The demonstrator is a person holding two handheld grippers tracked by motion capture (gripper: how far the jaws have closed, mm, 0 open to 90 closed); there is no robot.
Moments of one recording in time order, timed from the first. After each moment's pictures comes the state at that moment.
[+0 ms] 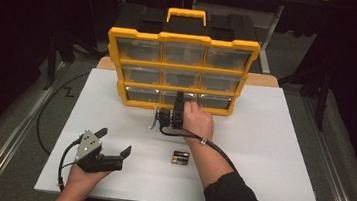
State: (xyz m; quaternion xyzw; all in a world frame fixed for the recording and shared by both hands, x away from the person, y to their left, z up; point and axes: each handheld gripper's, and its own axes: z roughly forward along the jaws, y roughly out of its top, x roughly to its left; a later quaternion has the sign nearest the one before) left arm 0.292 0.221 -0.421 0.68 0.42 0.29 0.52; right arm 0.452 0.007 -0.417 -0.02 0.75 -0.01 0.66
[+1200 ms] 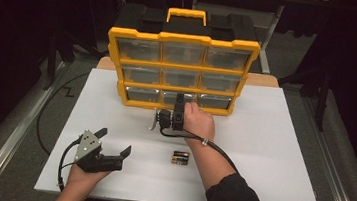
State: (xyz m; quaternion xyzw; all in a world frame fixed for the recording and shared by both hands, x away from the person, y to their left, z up) left arm 0.292 0.221 -0.421 0.68 0.43 0.29 0.52; right arm 0.445 0.006 -0.412 -0.02 0.76 -0.01 0.65
